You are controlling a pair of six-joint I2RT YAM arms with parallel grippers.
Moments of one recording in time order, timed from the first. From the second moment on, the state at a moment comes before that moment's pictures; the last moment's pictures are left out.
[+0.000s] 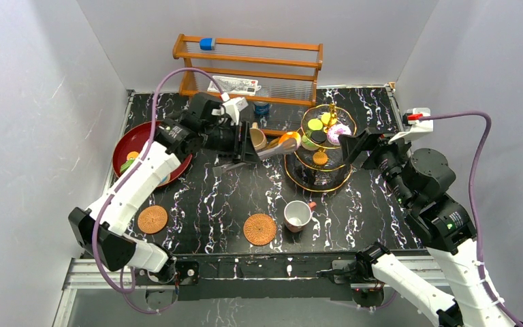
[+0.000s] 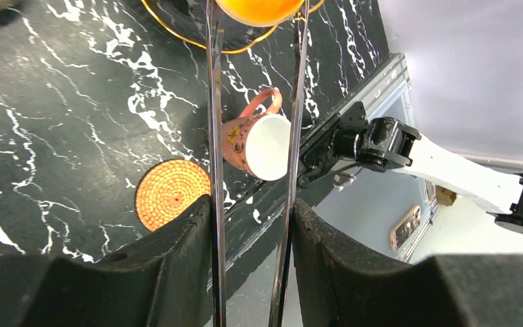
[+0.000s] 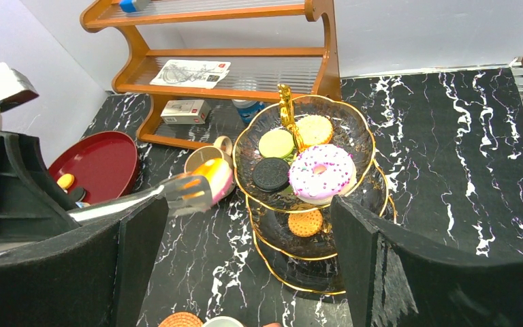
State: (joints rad) left arm -0.57 1.41 1.53 -0.89 0.47 -0.46; right arm 0.56 0.67 1.19 -0.59 0.27 0.31
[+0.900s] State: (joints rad) left arm -0.76 1.60 1.60 -0.78 0.44 -0.52; right arm 0.56 0.66 1.19 -0.59 0.27 0.31
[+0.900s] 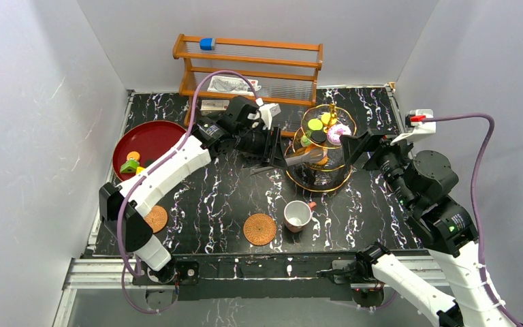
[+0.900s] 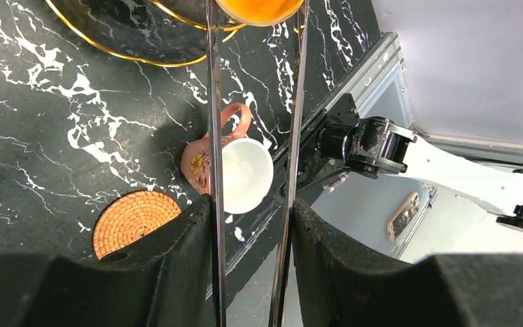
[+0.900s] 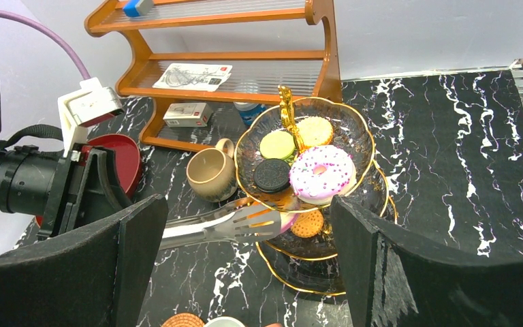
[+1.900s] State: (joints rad) left arm -0.81 1.74 1.64 -0.70 0.45 -0.54; right arm 0.56 0.67 1.19 -0.58 0.24 0.31
